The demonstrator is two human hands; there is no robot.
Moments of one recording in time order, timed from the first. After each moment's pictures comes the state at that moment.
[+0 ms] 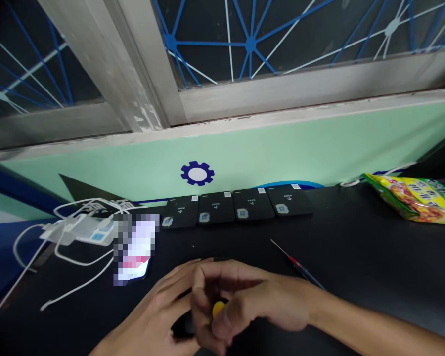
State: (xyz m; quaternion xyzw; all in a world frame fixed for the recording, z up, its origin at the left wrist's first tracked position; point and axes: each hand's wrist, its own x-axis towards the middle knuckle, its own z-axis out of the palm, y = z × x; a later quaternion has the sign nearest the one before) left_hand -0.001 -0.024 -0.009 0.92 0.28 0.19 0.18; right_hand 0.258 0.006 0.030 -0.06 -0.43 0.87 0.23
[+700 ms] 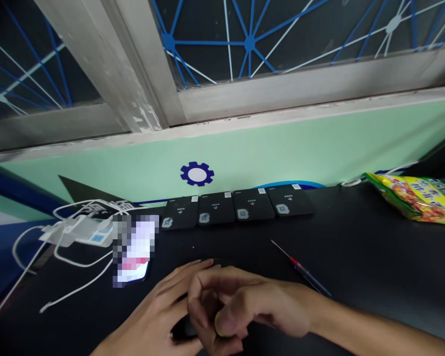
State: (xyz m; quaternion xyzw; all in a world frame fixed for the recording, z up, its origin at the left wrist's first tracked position) left_hand -0.004 -0.024 -0.007 0.93 0.29 0.16 0.16; right_hand 0.255 0.001 0.029 -0.05 -0.41 0.88 0.23
